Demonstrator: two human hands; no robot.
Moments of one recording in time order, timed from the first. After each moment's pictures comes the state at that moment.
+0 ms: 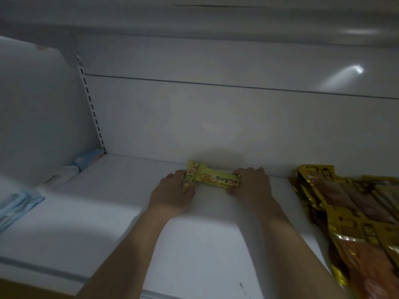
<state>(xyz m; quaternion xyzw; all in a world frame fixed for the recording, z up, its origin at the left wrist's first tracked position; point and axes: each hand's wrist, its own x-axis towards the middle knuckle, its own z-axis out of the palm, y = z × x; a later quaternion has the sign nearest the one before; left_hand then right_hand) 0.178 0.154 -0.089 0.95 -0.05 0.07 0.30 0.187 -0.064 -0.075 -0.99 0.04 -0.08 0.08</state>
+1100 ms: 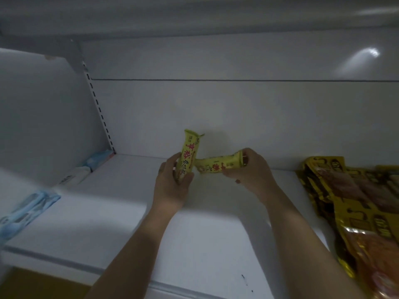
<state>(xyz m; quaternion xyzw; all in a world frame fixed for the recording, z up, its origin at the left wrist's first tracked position) 0.172 0.154 -0.089 0.83 -0.02 0.22 0.52 0.168 -0.050 -0.045 -0.82 0.02 -0.10 0.56</state>
